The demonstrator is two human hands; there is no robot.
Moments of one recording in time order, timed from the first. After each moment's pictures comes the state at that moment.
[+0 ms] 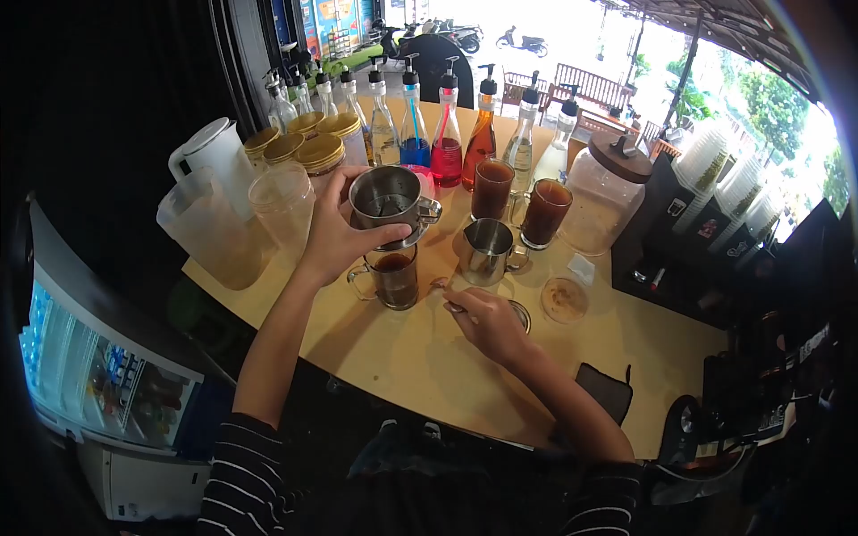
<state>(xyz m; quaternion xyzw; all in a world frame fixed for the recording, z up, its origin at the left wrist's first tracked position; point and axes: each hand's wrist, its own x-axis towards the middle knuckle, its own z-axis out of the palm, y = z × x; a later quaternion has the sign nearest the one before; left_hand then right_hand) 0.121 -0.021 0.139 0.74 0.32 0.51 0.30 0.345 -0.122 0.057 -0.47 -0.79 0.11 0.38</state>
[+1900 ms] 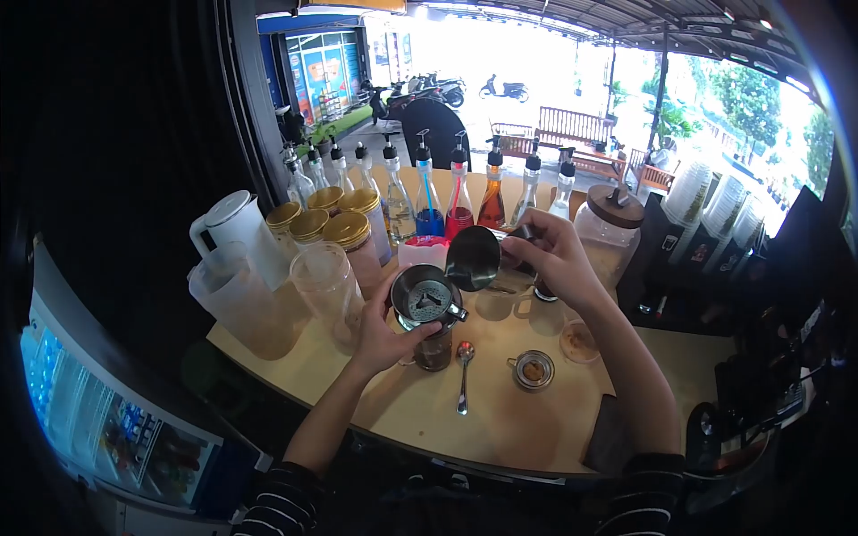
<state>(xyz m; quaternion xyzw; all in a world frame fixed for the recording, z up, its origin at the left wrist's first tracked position) 0.110 -0.029 0.105 0.73 0.23 0.55 0.33 0.354 -0.080 0.223 -0.40 -0.66 0.33 0.54</state>
